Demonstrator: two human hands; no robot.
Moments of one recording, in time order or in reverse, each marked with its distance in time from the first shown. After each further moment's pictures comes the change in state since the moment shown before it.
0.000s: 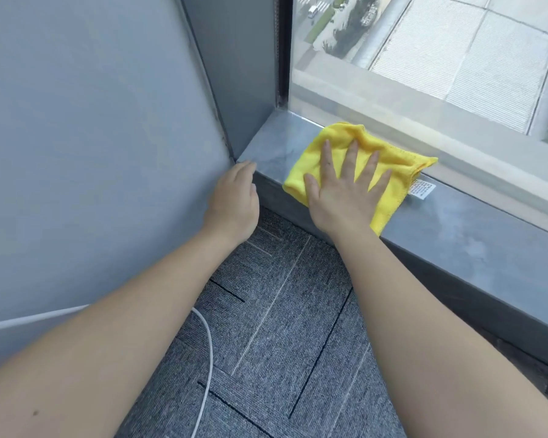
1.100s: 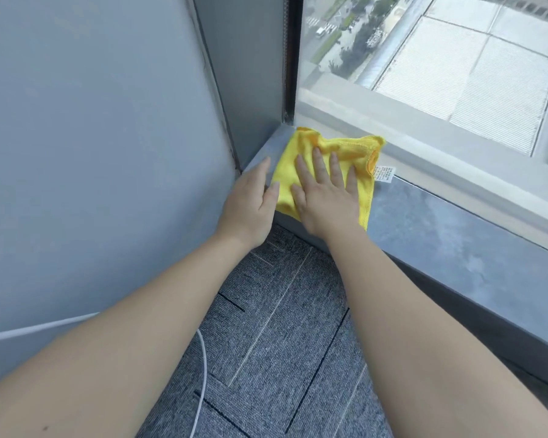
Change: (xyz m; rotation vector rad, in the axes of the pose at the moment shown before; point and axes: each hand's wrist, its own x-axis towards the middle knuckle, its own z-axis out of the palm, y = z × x) left_hand -0.005 0.023 -0.005 -0.195 0.007 0.017; right_hand 0.009 -0.012 -0.003 -0.014 -0.023 -0.266
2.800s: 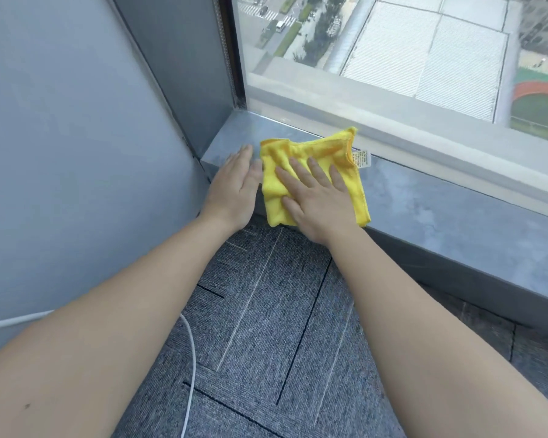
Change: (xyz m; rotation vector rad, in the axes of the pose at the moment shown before) left_hand -0.006 0.025 0.018 -0.050 -0.110 -0.016; right_hand -0.053 0.042 0.002 0.029 0.003 -0.073
